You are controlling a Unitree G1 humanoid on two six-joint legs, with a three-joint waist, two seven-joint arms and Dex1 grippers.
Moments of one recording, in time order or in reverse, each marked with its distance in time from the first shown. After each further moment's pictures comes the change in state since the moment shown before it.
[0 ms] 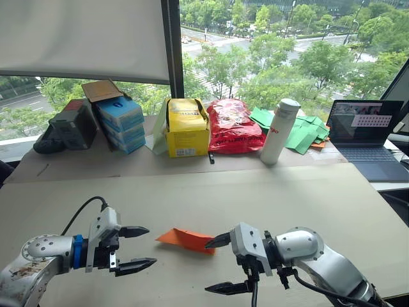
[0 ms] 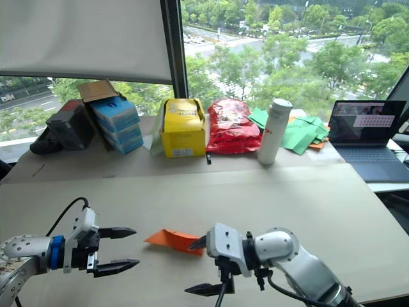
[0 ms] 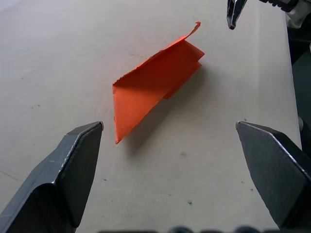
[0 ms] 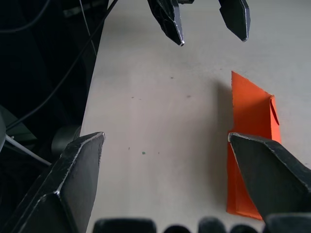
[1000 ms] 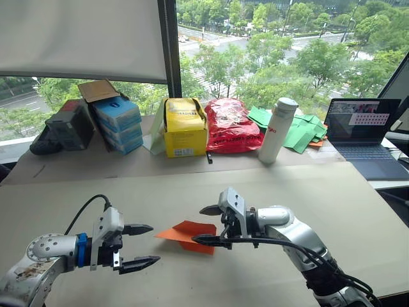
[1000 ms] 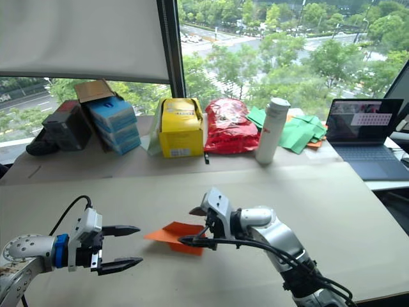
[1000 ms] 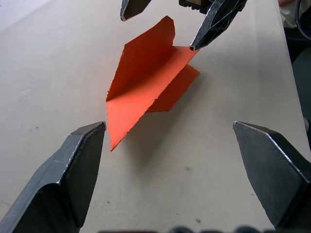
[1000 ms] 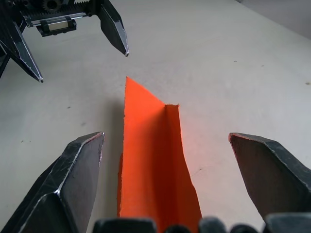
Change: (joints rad) left arm -0.036 -0.016 -0.042 0.035 0.021 -0.090 0.013; right arm -0.203 0.189 -0.062 0.346 0.004 0.033 -0.089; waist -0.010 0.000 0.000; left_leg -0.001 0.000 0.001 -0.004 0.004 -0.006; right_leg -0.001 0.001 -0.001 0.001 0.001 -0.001
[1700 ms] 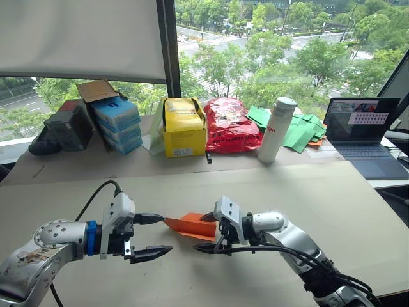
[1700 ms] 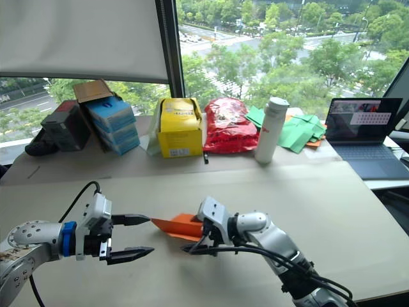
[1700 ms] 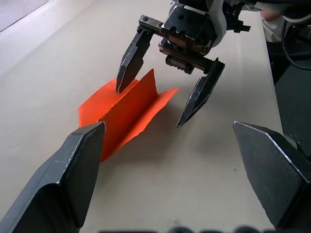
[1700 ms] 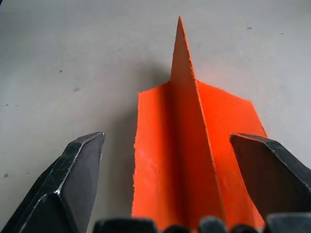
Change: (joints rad) left arm -0.103 0.028 0.001 -0.169 -0.118 0.220 0.103; right arm -0.022 -0.009 0.069 0.092 -0.077 -0.052 -0.009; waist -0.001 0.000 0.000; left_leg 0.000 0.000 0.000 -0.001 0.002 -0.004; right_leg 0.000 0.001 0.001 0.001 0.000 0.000
